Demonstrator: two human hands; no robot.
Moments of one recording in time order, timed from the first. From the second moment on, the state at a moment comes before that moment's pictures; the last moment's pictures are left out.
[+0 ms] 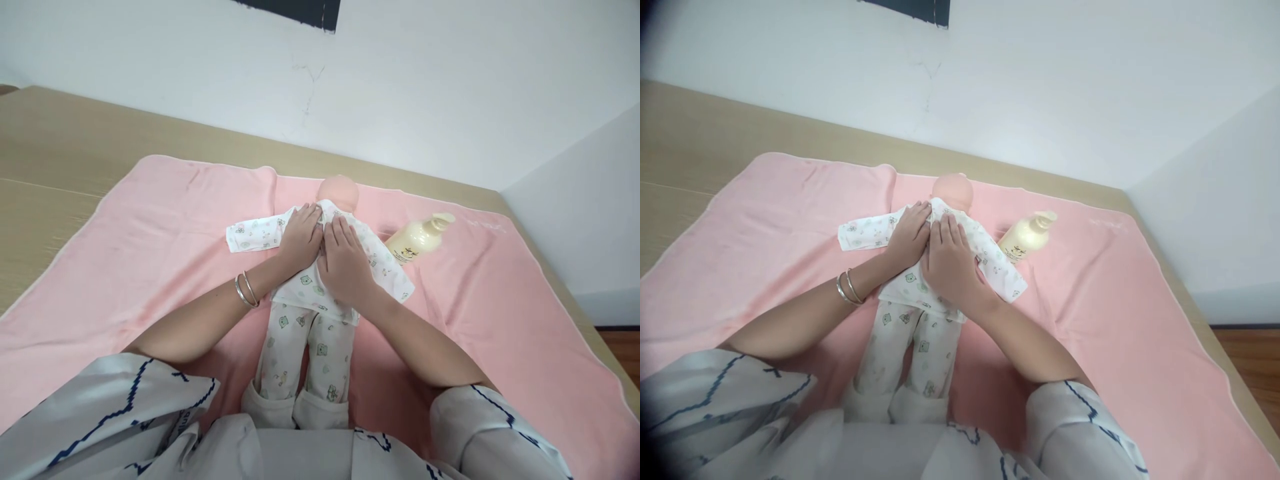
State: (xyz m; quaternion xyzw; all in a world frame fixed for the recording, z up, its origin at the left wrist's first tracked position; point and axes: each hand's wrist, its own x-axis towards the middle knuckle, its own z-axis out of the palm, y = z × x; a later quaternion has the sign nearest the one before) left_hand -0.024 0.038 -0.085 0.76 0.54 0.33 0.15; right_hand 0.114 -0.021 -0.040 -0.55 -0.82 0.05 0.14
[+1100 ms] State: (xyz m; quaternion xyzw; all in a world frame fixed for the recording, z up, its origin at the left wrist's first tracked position) left_hand -0.020 0.017 -0.057 0.80 0.52 0.26 0.14; right_hand 0.132 0.009 -0.036 -0.62 -0.78 0.02 0.10
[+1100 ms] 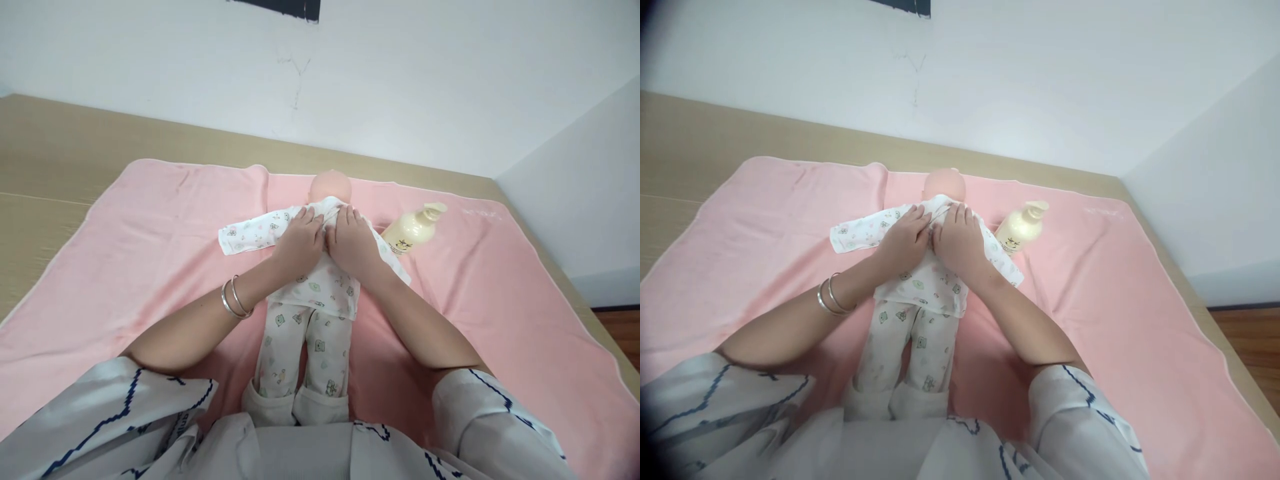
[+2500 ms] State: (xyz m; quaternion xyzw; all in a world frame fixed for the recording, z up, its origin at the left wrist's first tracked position) left_hand -0.025 0.038 -0.061 0.76 0.53 0.31 0.20; right_hand 0.125 -0.005 -0.032 -0.59 -0.80 0.04 0.08
